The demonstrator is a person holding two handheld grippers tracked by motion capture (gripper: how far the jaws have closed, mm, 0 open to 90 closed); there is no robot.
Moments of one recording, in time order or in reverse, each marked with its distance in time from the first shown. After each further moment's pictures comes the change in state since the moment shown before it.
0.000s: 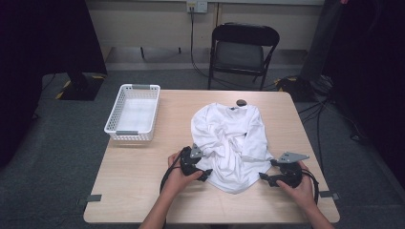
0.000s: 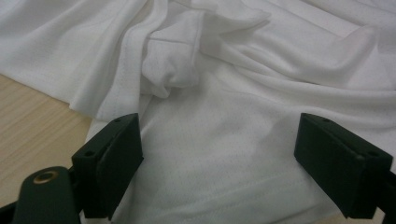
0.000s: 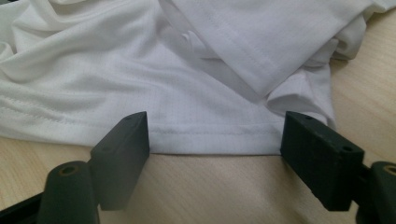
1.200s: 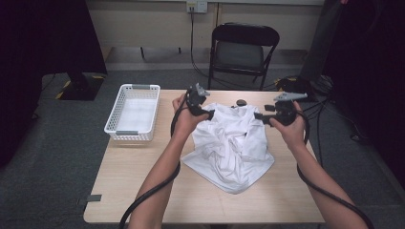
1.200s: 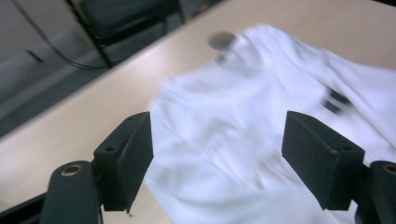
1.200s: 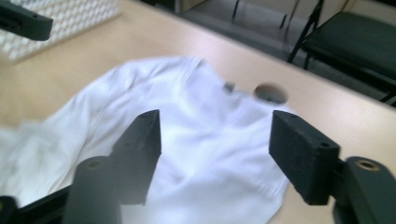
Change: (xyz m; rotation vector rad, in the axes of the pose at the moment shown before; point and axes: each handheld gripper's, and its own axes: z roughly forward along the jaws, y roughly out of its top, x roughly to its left) left arm 0.077 0.138 -0.016 -0.052 0.182 -0.027; right arm -0.071 0.154 0.009 -0.158 -0.057 0.025
